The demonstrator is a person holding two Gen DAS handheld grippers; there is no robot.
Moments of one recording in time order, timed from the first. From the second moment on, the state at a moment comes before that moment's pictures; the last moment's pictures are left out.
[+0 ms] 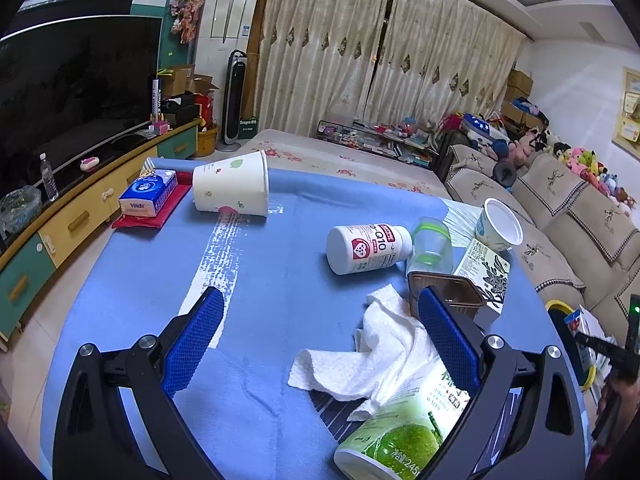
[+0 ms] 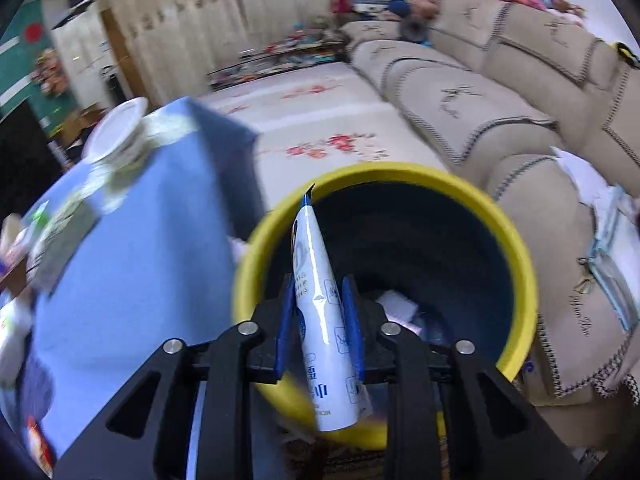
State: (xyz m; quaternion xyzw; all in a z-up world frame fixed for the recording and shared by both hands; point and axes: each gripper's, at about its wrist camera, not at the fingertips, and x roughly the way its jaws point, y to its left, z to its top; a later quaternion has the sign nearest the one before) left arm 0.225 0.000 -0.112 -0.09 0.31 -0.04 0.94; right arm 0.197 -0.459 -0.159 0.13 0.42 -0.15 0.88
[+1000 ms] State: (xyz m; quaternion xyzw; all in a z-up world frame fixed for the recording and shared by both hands) left arm 0.190 -0.082 -0.116 0.13 0.34 -0.21 0.91; right arm 0.172 -0.422 -0.143 0.15 0.40 -0.10 0.90
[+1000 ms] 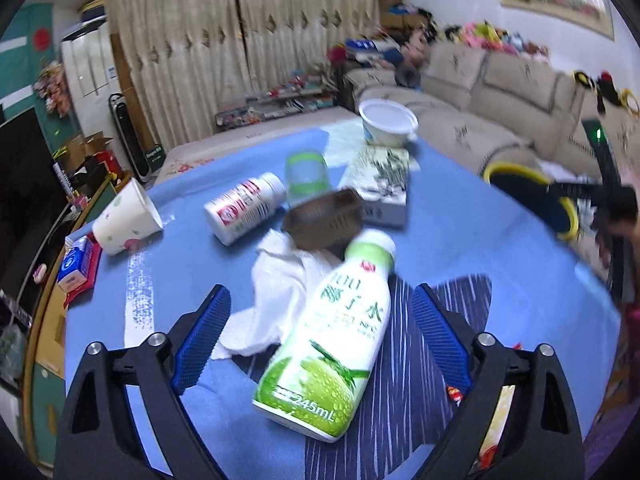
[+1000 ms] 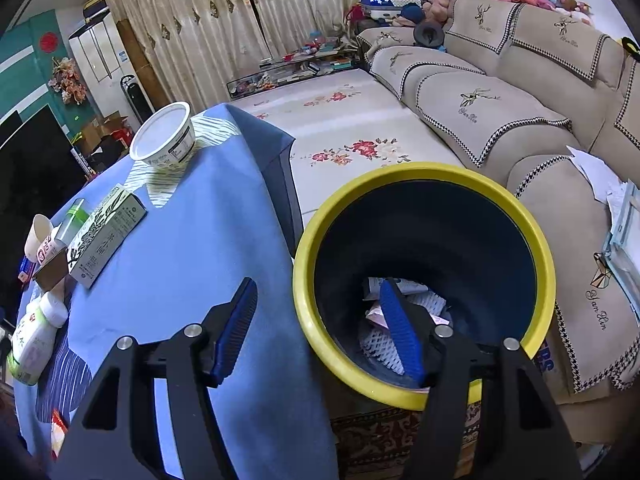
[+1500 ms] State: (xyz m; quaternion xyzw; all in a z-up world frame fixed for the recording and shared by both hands) left arm 0.193 -0.102 -0.135 0.16 0.37 -0.24 0.88; right arm 0.171 -0.429 -0.149 0.17 0.40 -0.10 0.89
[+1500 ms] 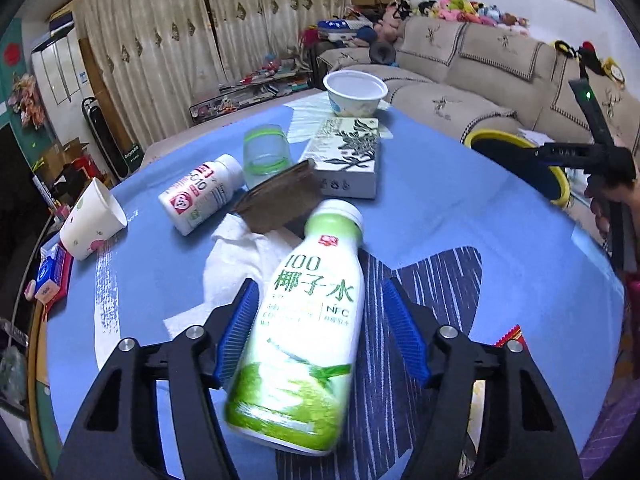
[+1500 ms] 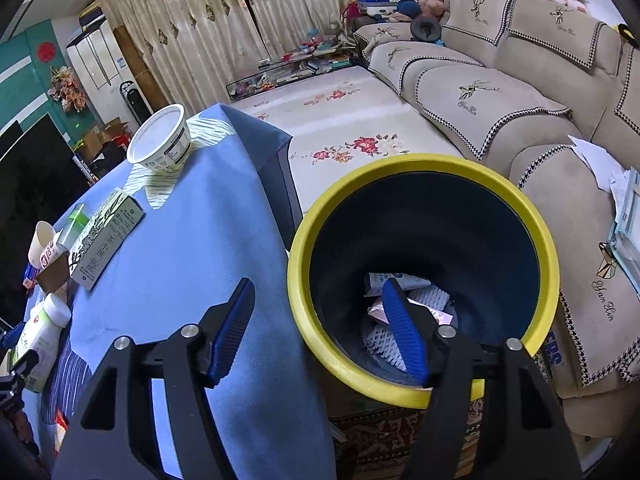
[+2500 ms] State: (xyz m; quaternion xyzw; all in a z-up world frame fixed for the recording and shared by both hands) left arm 0.160 -0.113 -0.086 0.13 0.32 -0.23 0.91; right arm 0.159 -0.440 -0.149 0.19 0.40 -0.08 0.89
